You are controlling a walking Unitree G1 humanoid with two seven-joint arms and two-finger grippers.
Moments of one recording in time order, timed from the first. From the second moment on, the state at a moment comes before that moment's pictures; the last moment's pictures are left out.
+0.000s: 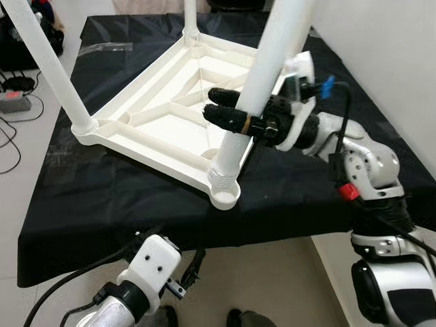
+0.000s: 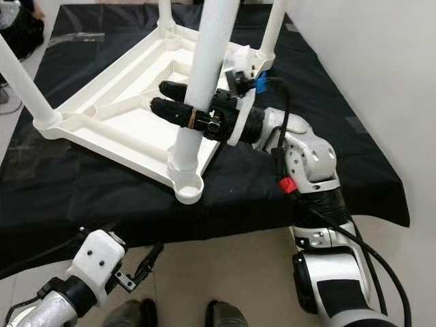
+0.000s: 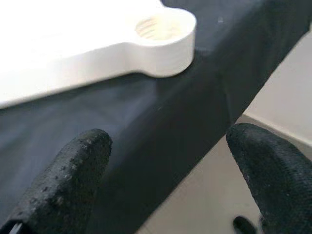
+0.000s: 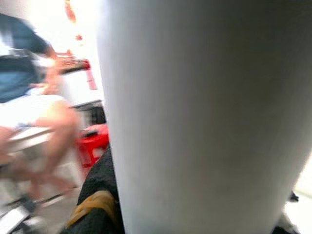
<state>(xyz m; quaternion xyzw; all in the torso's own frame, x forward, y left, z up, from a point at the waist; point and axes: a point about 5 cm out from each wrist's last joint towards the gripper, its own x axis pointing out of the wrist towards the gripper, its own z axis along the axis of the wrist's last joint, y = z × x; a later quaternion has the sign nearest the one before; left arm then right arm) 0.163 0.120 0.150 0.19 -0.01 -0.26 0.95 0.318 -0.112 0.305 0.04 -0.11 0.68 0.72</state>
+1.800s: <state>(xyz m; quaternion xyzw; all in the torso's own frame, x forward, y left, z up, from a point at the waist) 0.134 0.116 0.176 0.21 -0.07 -0.28 0.94 0.330 -0.072 0.309 -0.12 -0.11 0.81 0.57</state>
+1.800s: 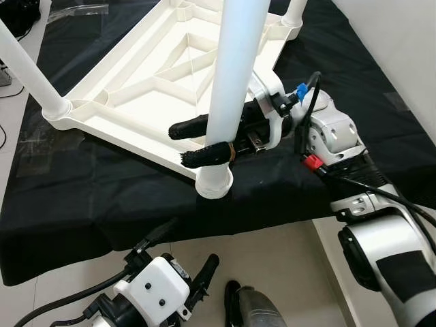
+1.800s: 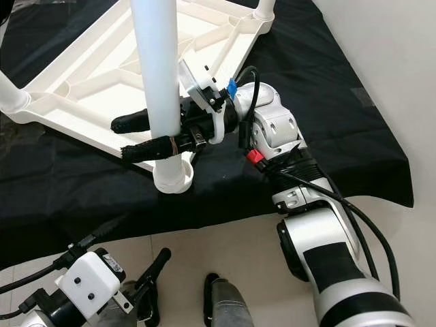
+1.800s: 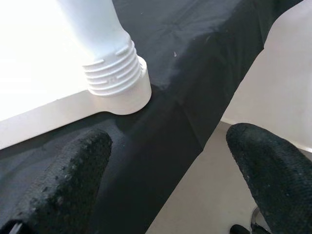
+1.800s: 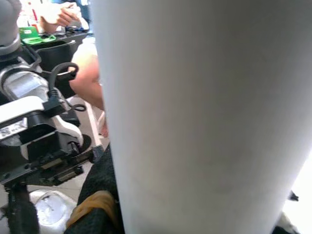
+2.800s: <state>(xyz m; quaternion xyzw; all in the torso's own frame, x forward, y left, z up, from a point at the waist) 0.134 0.115 0.177 0.21 -0.08 -0.28 0.93 0.333 -0.078 0.311 -0.14 -0.11 0.80 0.58</state>
